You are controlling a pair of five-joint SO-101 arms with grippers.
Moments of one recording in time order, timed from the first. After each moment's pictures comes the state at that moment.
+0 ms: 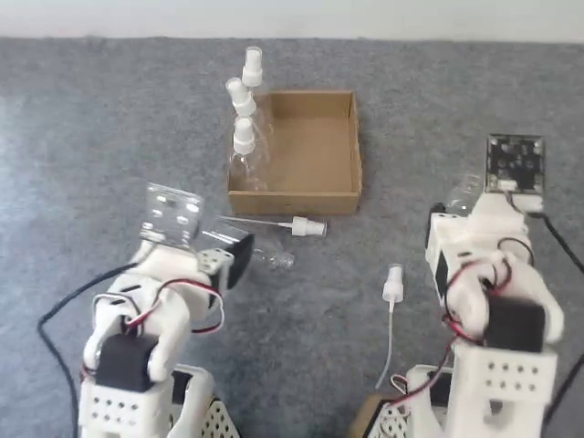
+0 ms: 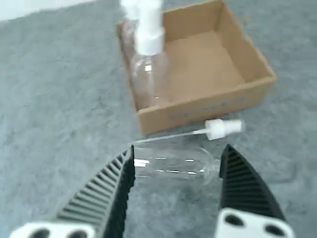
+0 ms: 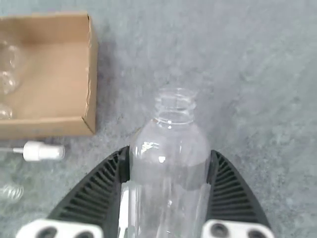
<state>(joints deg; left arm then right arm) 3.8 -81.1 63.7 68.6 -0.7 2.8 -62.4 38.9 72.4 0.9</state>
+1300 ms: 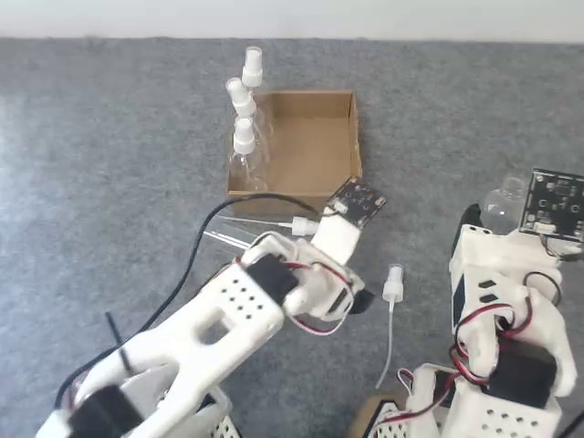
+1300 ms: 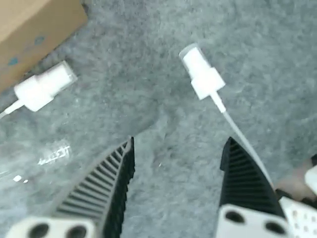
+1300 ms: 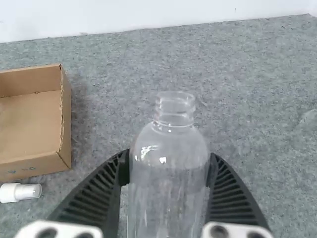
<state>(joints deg) 40.7 -26.0 46.3 58.2 12.8 10.8 -72.2 40.3 72.0 0.8</state>
